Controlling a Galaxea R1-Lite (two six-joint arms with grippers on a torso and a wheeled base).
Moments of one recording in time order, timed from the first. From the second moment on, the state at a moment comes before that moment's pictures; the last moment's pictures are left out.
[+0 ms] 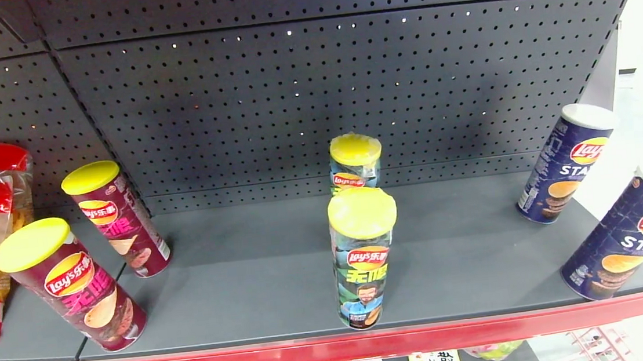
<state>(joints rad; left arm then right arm) -0.01 0.02 -0.42 0.55 -0.06 0.04 0.15 0.10 0.00 0.00 0.04 0.00</state>
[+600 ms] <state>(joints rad) 0.00 0.00 -0.03 0.01 0.06 0.01 0.15 0.10 0.00 0.00 0.04 0.00</state>
